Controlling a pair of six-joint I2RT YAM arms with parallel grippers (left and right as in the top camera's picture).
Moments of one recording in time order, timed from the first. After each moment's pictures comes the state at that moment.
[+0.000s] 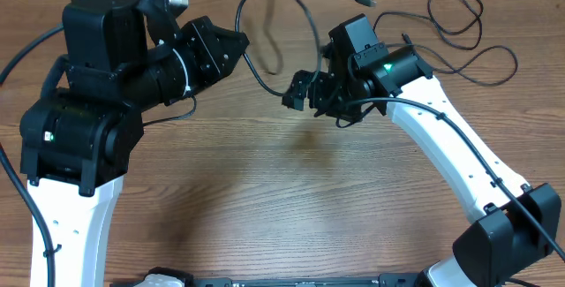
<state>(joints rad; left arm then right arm) -0.23 1.38 1.89 -1.04 0.49 -0.84 0.46 1.73 1.57 -0.99 -0.40 0.57</state>
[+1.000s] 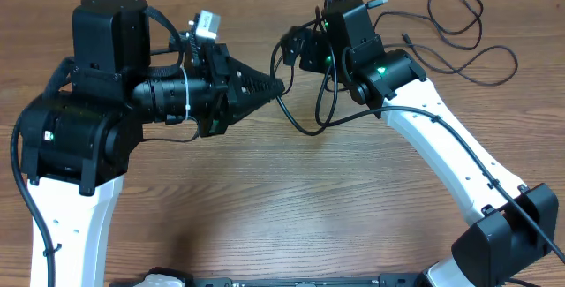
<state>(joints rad) -0.23 1.38 1.89 -1.18 0.97 -1.09 0.49 1.73 1.57 -0.56 -0.03 0.63</state>
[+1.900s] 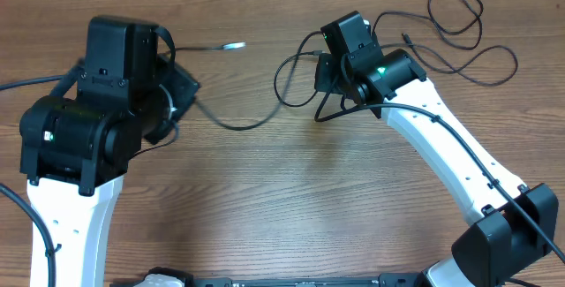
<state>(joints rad) -0.23 1.38 1.89 -1.45 -0.08 -1.09 0.49 1.73 1.57 -0.86 0.11 0.59</state>
